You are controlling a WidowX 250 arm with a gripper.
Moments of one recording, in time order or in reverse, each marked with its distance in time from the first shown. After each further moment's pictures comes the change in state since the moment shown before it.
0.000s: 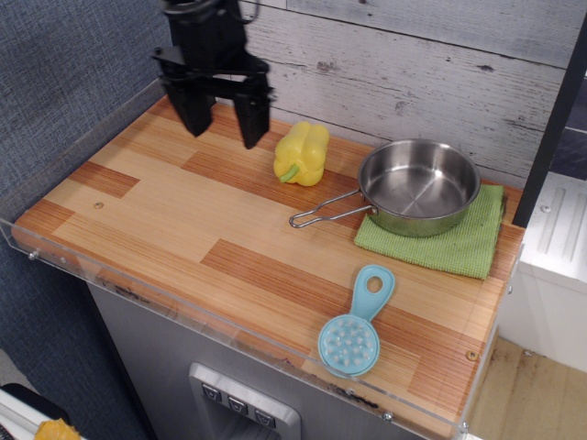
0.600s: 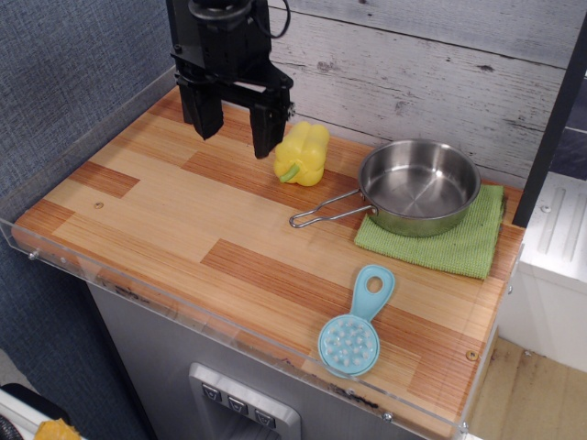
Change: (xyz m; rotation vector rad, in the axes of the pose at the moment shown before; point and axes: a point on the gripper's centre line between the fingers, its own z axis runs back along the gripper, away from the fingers) arm -0.002 -0.008 -0.003 0.094 0.030 -0.026
